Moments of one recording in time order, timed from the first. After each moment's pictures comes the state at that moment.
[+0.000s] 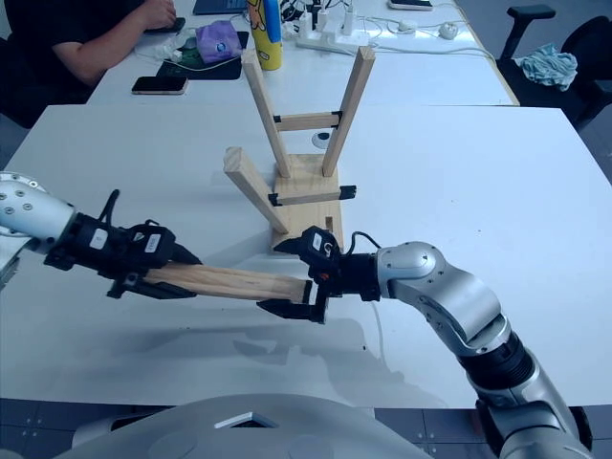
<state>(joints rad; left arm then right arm) -0.43 1.14 -0.27 -0.56 -0.34 0.70 -1.39 -0.29 -0.66 0.36 -0.59 0.58 0.84 0.85</state>
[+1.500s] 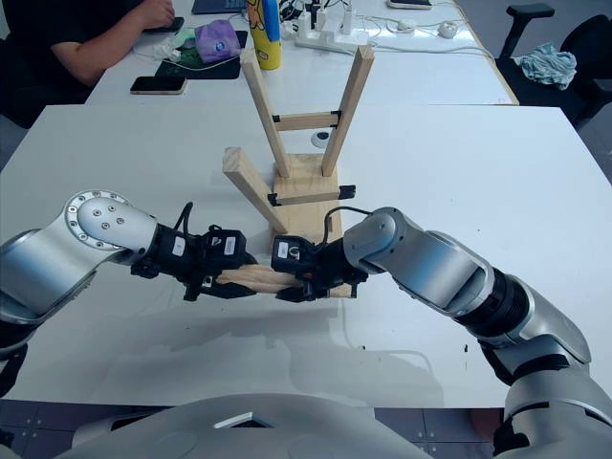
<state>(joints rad) -0.55 0.88 -0.43 -0.68 -0.39 1.06 -1.10 -0.65 -0.72 0.65 -0.61 0.44 1.12 0.86</state>
